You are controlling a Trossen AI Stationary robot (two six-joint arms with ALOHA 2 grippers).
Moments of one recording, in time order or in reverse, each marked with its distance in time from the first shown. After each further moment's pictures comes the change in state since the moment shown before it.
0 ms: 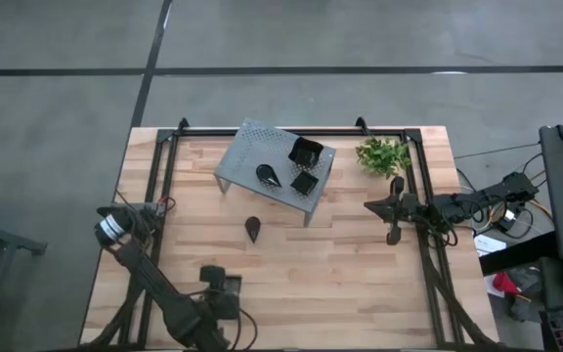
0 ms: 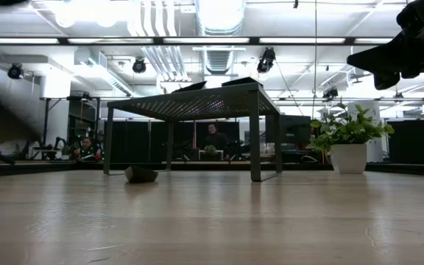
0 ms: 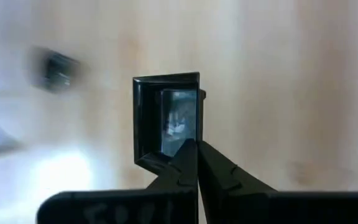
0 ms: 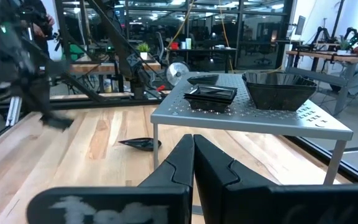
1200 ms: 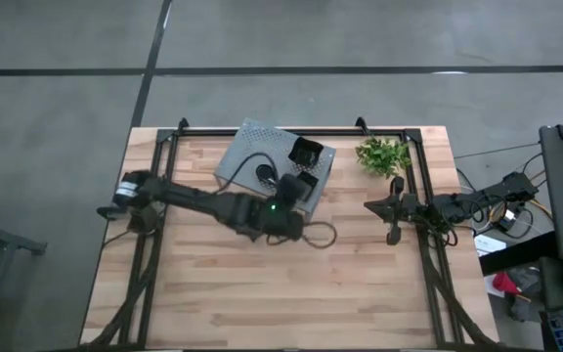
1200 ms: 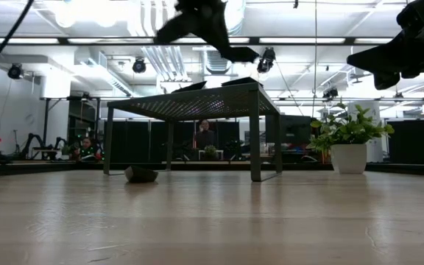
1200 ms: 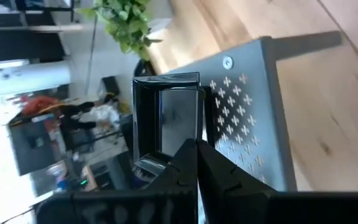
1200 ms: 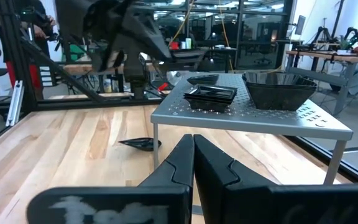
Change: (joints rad) left arm 0.655 -0.100 0.182 0.385 -0.382 1.605; right arm 0.000 0.000 0.000 0.000 0.000 0.002
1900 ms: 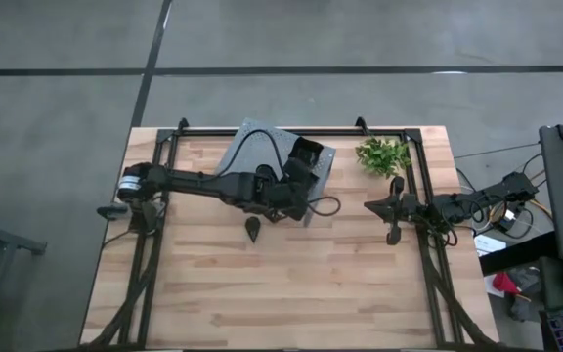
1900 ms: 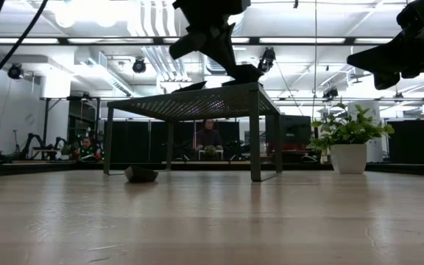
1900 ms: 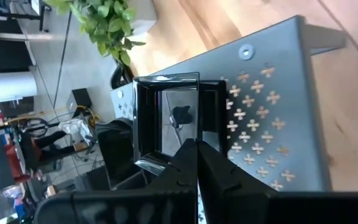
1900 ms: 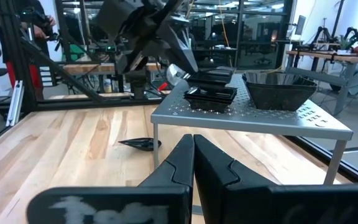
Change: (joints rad) left arm 0.146 0.000 -0.010 0.068 0.211 0.084; right arm 0.000 0.000 0.000 0.000 0.000 0.000
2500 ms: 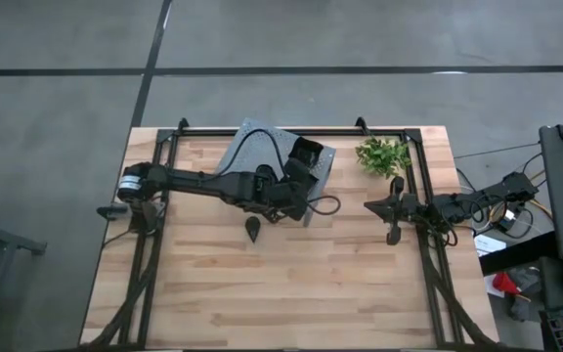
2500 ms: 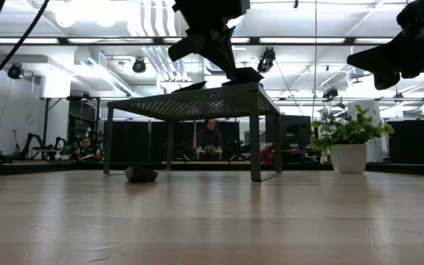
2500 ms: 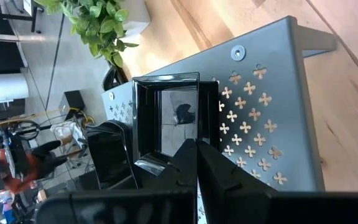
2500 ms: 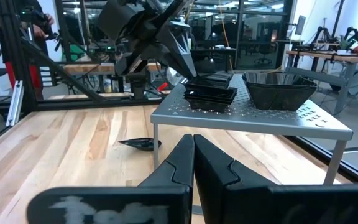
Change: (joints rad) left arm 0.005 0.000 -0.011 0.000 0.033 -0.010; right arm 0.000 0.000 0.000 0.000 0.000 0.000
